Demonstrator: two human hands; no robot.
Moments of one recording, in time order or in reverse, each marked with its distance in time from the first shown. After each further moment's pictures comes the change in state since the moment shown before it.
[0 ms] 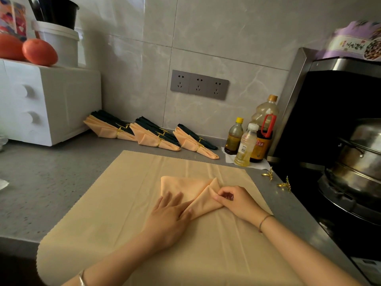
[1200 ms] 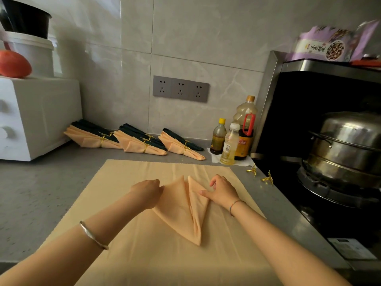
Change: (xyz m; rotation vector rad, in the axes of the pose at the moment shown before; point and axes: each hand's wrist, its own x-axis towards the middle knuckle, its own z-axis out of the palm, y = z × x) left_hand 0.057 -0.014 -0.060 0.322 -0.082 -0.192; right_hand 0.019 -0.016 0.003 -0.218 0.127 0.331
